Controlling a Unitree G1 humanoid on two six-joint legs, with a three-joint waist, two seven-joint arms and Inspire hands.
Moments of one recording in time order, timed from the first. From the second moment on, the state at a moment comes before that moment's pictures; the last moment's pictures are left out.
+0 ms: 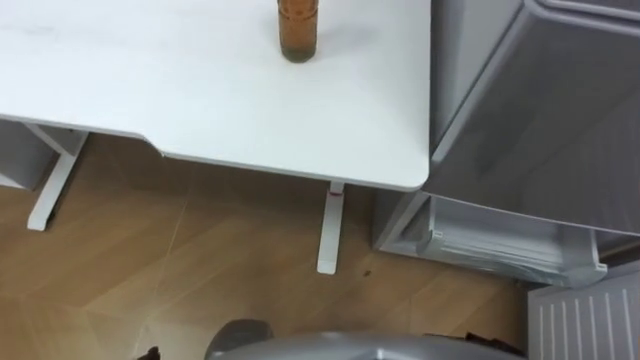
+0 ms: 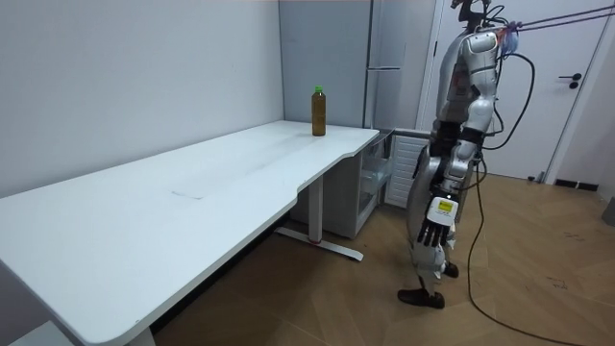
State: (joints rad) left arm 0.25 0.24 0.00 1.08 -0.02 0.08 0.06; right arm 0.10 -0.29 0.05 1.29 0.52 0.10 0.19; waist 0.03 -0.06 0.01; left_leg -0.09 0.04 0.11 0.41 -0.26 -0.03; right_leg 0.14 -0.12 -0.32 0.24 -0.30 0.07
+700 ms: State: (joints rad) left arm 0.19 0.18 0.22 0.78 -0.25 -0.04 0.35; right arm 0.14 -0.26 -0.02 1.28 0.46 0.07 0.15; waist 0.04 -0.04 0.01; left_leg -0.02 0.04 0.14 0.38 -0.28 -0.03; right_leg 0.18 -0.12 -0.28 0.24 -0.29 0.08
